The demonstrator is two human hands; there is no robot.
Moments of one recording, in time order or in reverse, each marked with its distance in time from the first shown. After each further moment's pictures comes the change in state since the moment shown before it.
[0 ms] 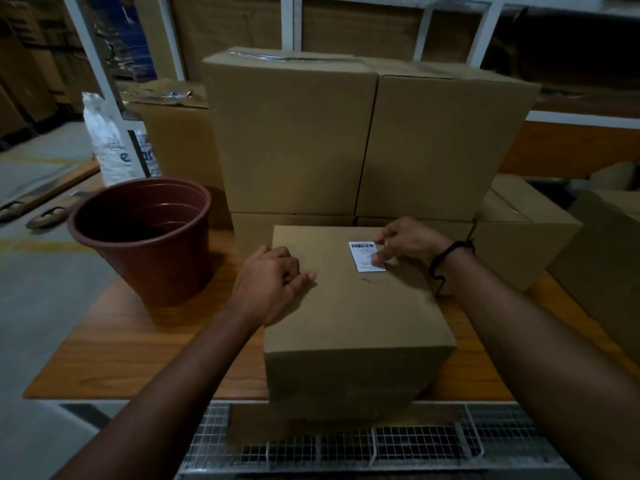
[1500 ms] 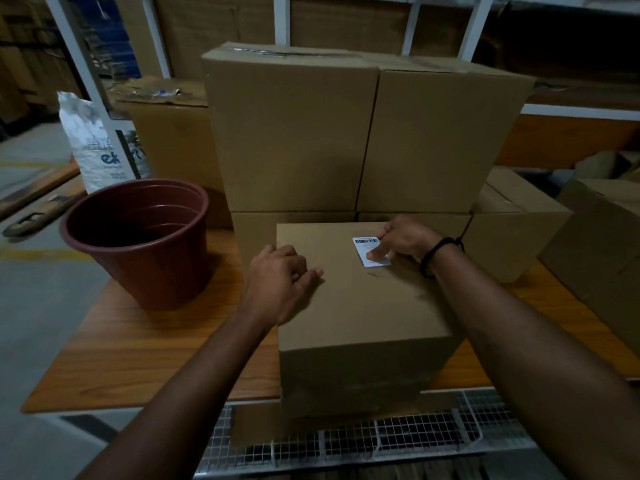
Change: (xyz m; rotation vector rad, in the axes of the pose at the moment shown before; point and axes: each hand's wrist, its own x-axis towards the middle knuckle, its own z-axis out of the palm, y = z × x) left_hand 0.001 -0.002 0.002 0.014 0.000 -0.005; right_hand -0.002 -0.012 0.020 0.061 0.073 0.106
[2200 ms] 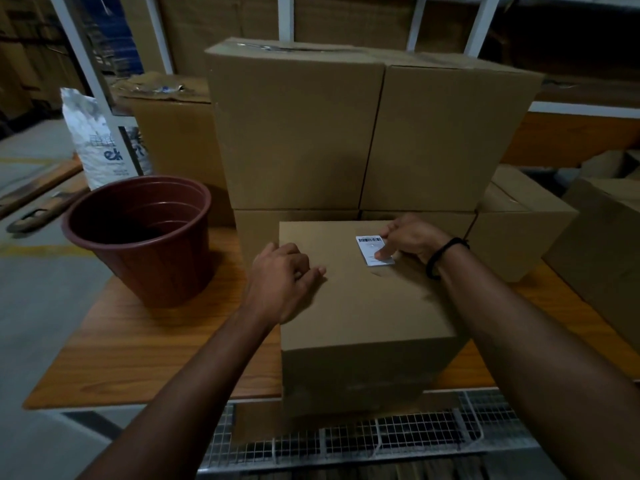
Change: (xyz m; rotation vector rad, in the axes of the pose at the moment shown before) left_hand 0.001 -0.003 0.003 -0.027 0.015 0.021; right_hand -0.004 -0.002 -0.002 0.091 -0.007 0.043
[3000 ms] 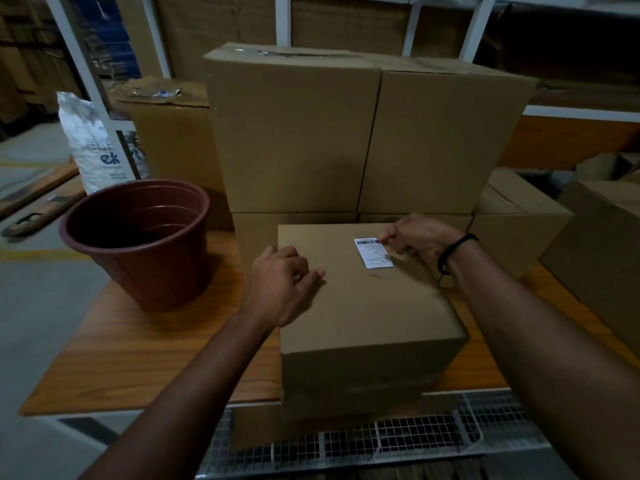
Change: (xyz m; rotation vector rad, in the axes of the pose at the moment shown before) left_hand 0.001 0.000 0.001 0.015 -0.009 -0.026; right_hand -0.005 -0.001 -0.013 0.014 -0.024 -0.002
